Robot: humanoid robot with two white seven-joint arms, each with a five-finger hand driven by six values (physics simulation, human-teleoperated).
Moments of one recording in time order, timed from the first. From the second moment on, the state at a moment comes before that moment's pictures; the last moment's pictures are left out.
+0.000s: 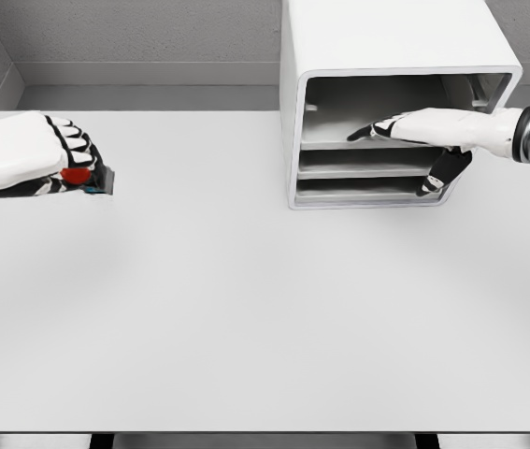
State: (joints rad) left arm -0.49 1.11 -0.43 -1.76 -0.26 -0.61 -0.34; right arm -0.96 -0.90 0.94 -1.52 -0.02 -0.21 0.61
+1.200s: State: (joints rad) left arm -0.67 0.82 -0.58 -1.76 -0.25 -0.61 -0.33; right arm -0.88 -1.00 0.94 -1.65 -0.09 -0.42 0.61
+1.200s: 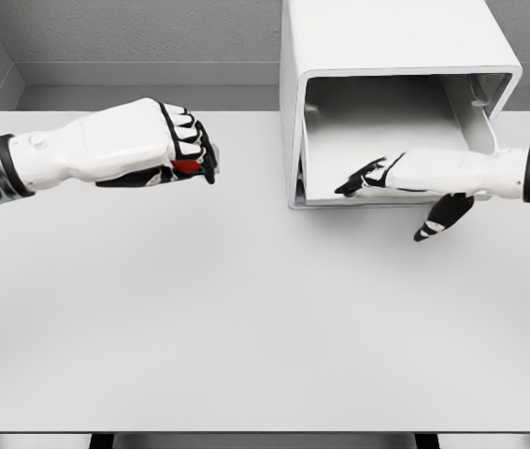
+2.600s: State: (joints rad) left arm -0.87 0.48 -0.73 -1.73 -0.30 -0.61 -0.43; right arm -0.83 -1.26 0.93 -1.69 -0.25 -0.61 0.61
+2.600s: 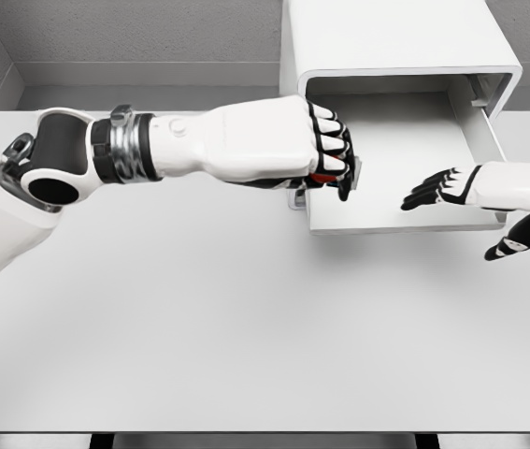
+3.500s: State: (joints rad) left arm -0.93 0.19 -0.75 -1.39 -0.45 -0.61 -0.51; right arm -0.86 -1.34 0.92 -1.69 -0.25 -0.61 0.61
